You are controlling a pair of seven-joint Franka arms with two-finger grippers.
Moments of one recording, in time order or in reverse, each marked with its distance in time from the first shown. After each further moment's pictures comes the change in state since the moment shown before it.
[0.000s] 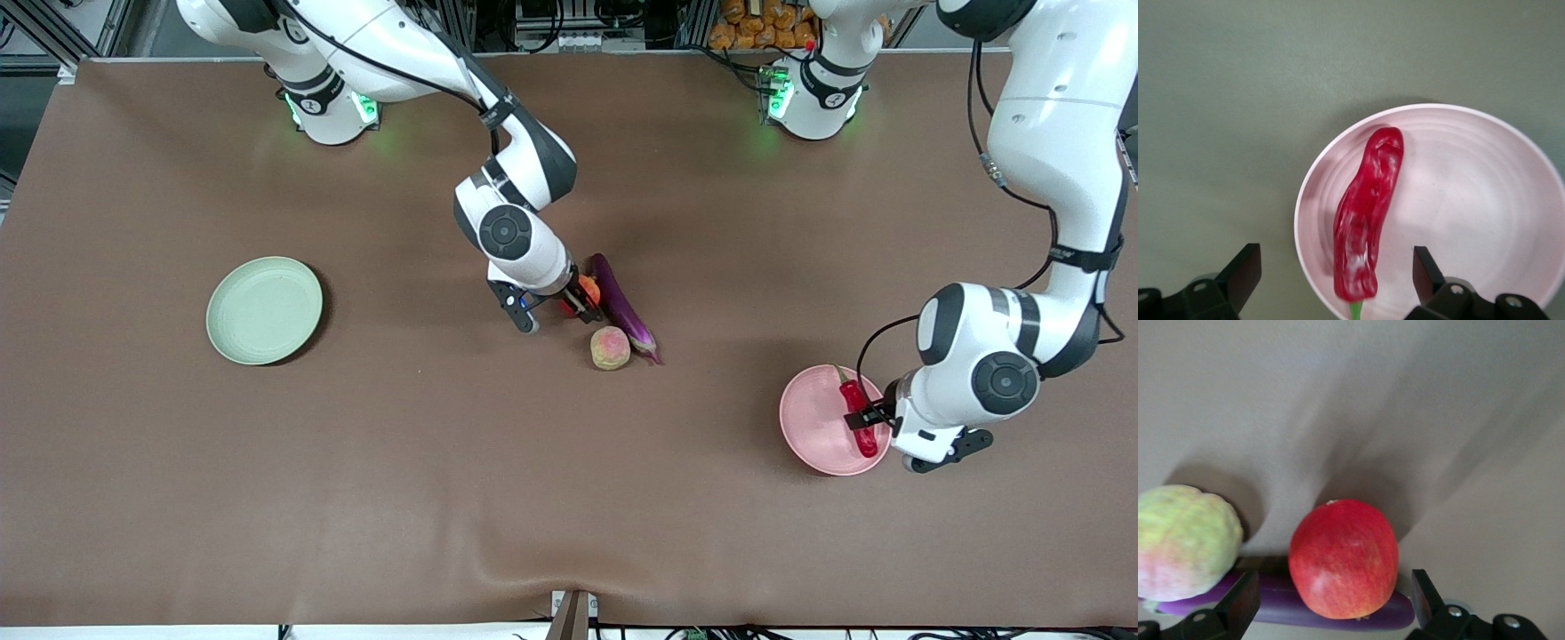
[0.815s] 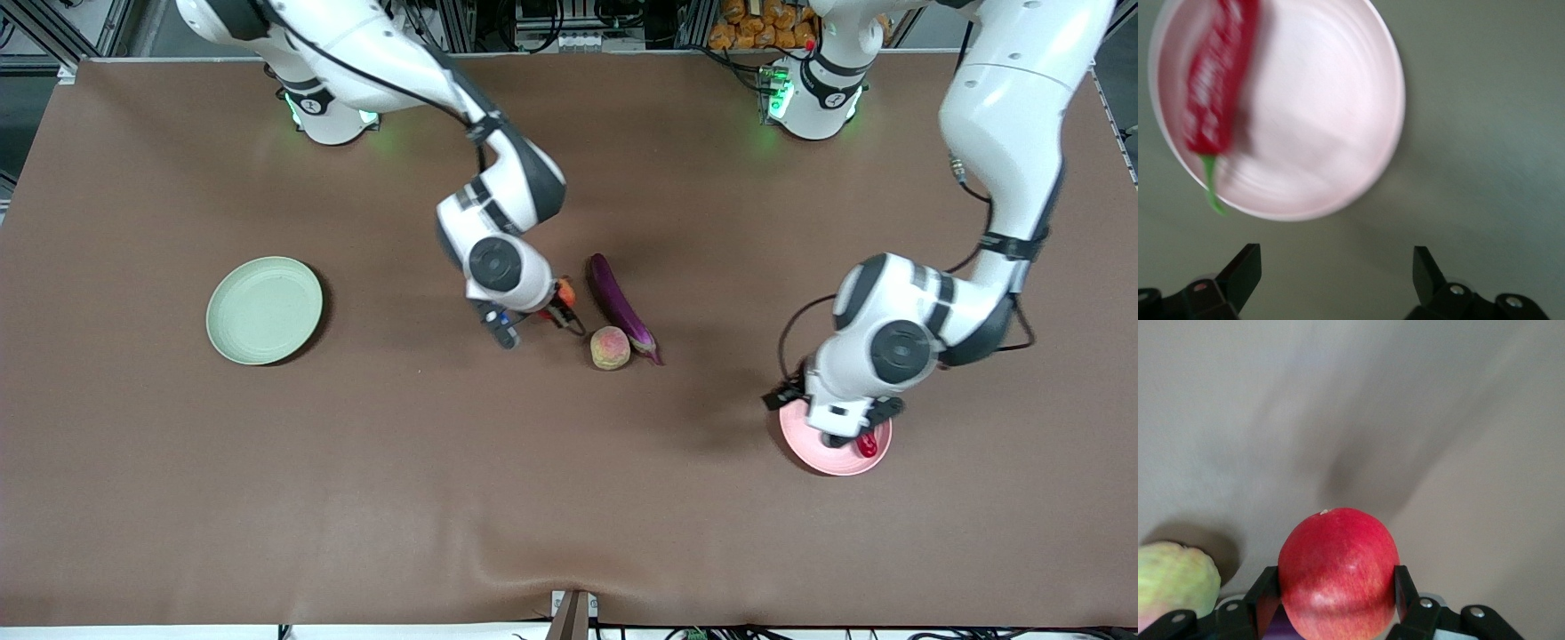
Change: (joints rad) left arm -0.085 -0.021 -0.168 -0.080 -0.006 0.001 -0.399; right arm -0.090 -0.008 -0.059 0.154 -0.029 -0.387 -0.116
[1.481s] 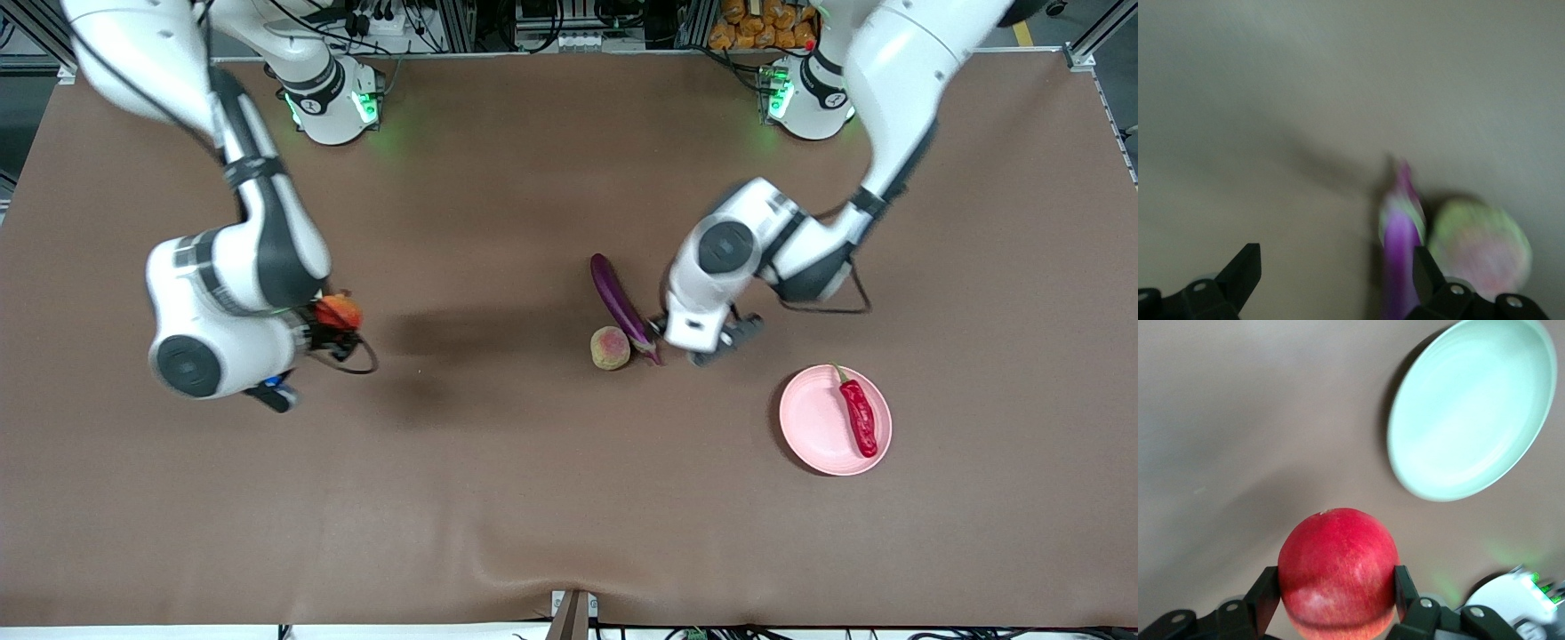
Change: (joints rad) left arm -0.202 -0.116 -0.127 -0.210 0.010 0.132 -0.378; right arm -0.485 -0.132 -0.011 -0.036 -0.239 -0.392 -0.701
